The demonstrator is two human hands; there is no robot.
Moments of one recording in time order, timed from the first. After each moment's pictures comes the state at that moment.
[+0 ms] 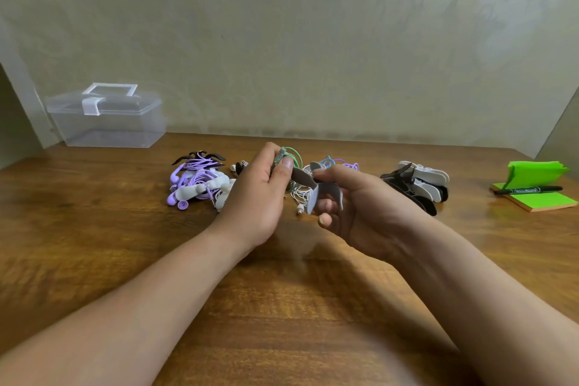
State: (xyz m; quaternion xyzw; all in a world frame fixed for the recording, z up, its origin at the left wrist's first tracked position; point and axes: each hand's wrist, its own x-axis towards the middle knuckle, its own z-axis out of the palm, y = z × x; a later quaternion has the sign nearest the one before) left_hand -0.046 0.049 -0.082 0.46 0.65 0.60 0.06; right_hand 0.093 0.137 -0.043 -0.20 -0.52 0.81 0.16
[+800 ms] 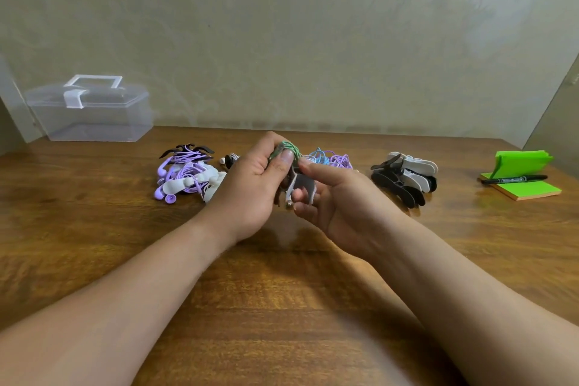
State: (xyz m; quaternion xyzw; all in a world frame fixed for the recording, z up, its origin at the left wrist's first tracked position) left_hand -0.039 0.048 -0.075 0.53 0.61 0.58 0.11; right_hand 0.085 0.140 -0.059 -0.18 -0.50 0.82 0.20
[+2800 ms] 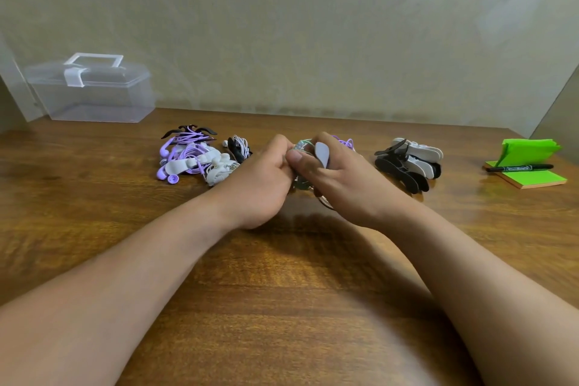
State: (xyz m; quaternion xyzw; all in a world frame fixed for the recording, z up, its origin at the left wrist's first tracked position) left_hand -0.033 0.044 -0.076 0.49 0.73 0.46 0.14; right_hand 0.097 0.152 -0.060 -0.18 -0.90 0.34 0.21
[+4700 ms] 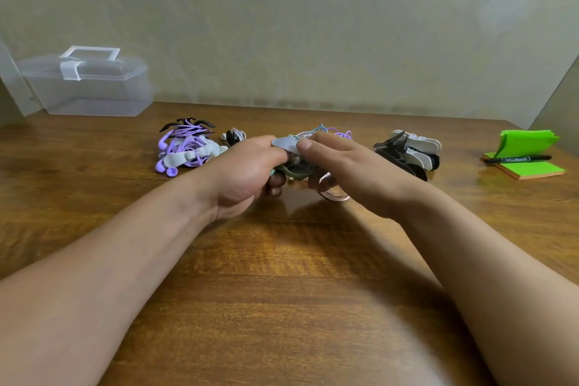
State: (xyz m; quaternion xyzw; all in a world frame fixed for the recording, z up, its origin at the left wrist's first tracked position) left_hand -0.038 0.043 -0.071 0.38 0.61 0.59 0.37; right_hand 0.099 0.168 -0.064 -0.15 -0.85 0.49 0.16
